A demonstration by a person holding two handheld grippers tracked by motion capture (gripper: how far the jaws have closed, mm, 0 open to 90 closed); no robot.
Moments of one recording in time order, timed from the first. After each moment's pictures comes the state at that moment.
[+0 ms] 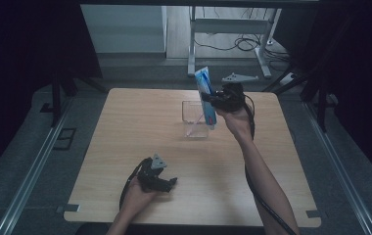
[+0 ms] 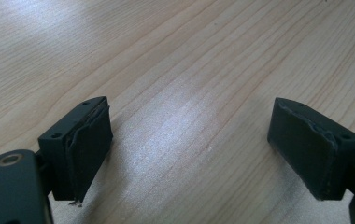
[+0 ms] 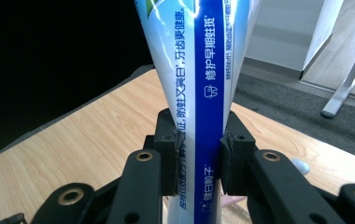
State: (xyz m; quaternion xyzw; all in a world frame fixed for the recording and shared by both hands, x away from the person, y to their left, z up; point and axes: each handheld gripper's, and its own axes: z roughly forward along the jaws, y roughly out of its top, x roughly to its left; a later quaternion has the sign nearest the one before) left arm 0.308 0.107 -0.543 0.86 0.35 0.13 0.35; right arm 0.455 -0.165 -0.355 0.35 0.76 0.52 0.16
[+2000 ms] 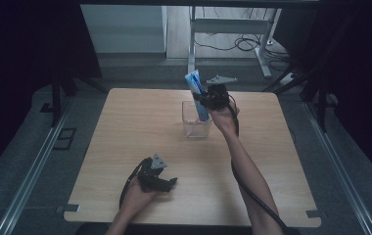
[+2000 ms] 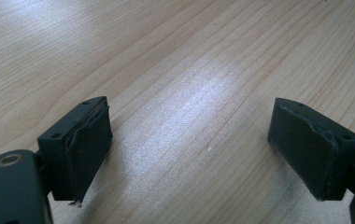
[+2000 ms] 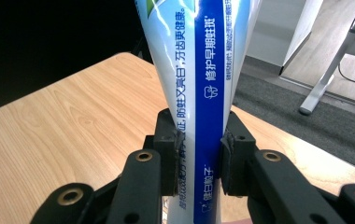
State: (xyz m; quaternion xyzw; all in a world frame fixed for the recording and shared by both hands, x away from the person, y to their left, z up) left arm 0.308 0.107 -0.543 0.86 0.35 0.13 0.35; right arm 0.507 -0.135 -0.409 0.35 0.77 0.49 0.20
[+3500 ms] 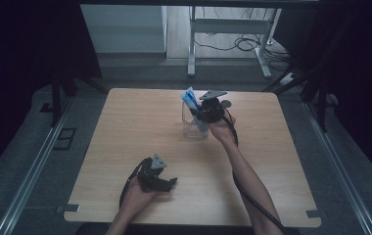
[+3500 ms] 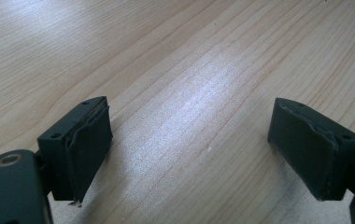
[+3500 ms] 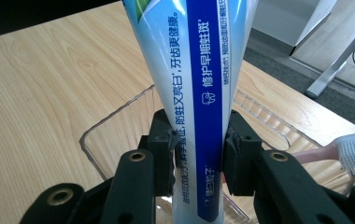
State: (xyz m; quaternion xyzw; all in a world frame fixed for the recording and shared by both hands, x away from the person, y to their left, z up) left arm 0.308 0.107 -0.543 0.86 0.35 0.13 0.35; right arm 0.498 -0.126 -0.453 0.32 0.82 0.43 0.20
